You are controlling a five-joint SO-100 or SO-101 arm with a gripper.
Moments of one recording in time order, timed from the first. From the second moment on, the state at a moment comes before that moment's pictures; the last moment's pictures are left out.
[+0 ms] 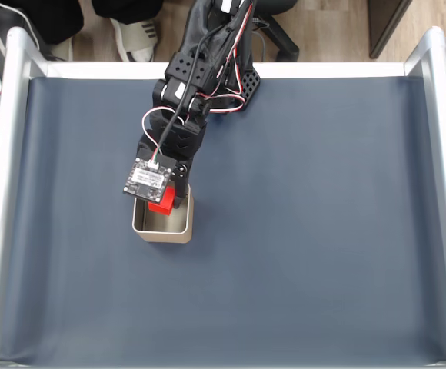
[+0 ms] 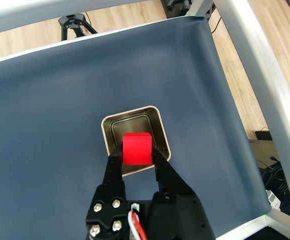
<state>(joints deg) 21.2 131.7 130.8 46.9 -97.8</state>
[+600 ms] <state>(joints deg) 21.2 128.7 136.7 36.7 -94.7</state>
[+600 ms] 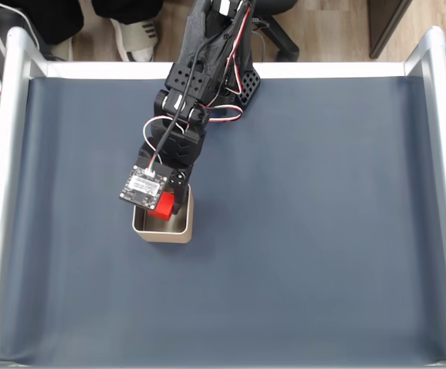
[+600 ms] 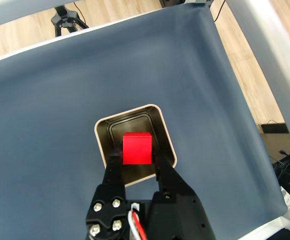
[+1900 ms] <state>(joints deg) 21.7 128.7 139.0 31.4 -90.8</state>
